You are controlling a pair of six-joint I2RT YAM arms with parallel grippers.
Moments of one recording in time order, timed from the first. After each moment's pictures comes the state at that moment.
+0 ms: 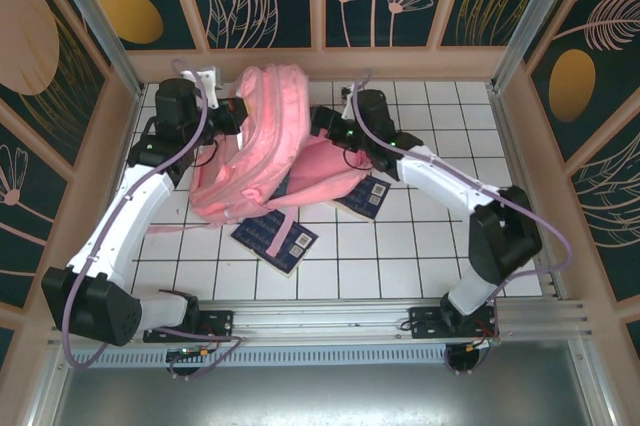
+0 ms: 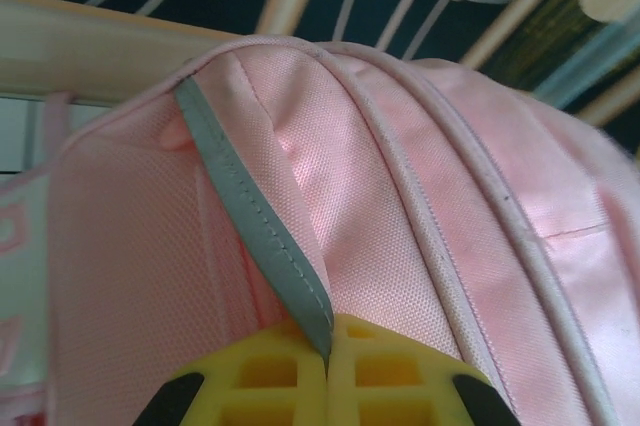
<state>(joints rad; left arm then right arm) -0.23 1.29 1.25 -0.34 0.24 -0.41 0.61 1.60 1.24 -0.07 -0.22 0.78</state>
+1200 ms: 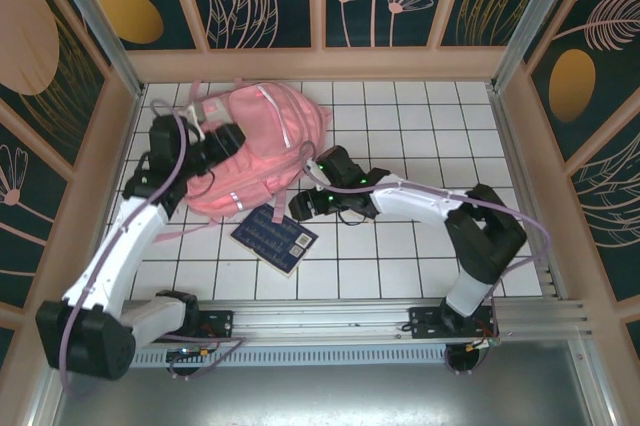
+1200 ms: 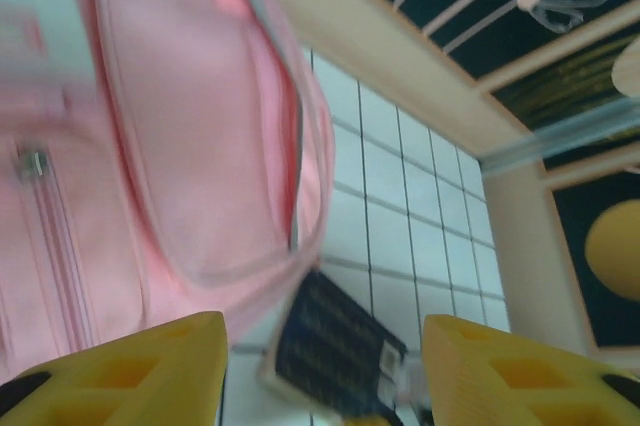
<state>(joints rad) -0.21 1.08 0.90 -0.32 0.32 -0.78 0.83 1.72 1.09 -0.30 -0.32 0.41</state>
